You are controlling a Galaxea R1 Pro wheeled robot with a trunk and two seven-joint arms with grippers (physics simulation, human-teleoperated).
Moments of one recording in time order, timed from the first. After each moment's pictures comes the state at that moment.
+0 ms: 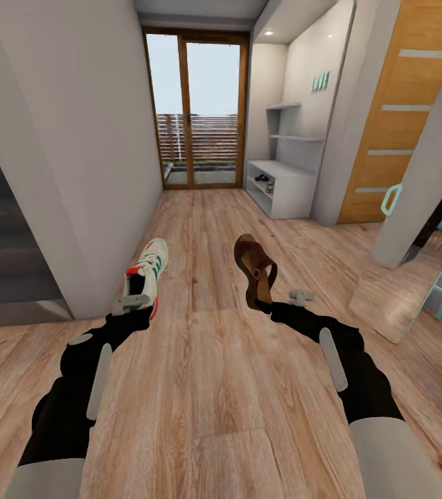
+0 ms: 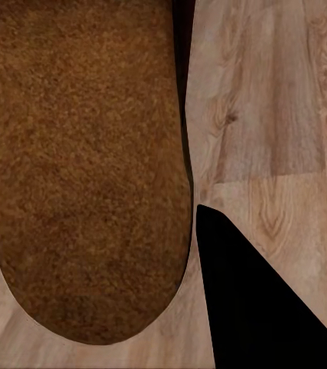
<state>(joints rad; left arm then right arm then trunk) -0.52 -0.08 0.14 -1.48 0.00 0.65 -0.15 -0.66 0.03 -0.09 -1.20 -0.21 0.62 0.44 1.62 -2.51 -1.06</state>
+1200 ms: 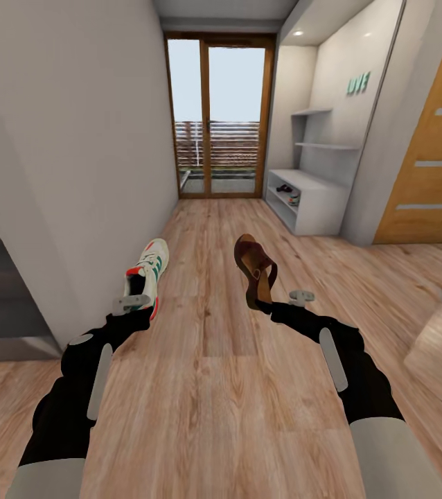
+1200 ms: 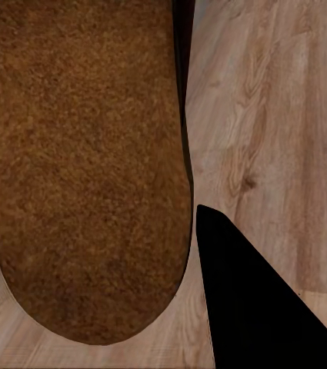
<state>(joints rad) -0.52 -0.08 0.14 -1.47 0.00 0.65 -0.15 -0.66 0.03 -0.09 -1.20 -0.21 0.62 0.44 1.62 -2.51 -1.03</state>
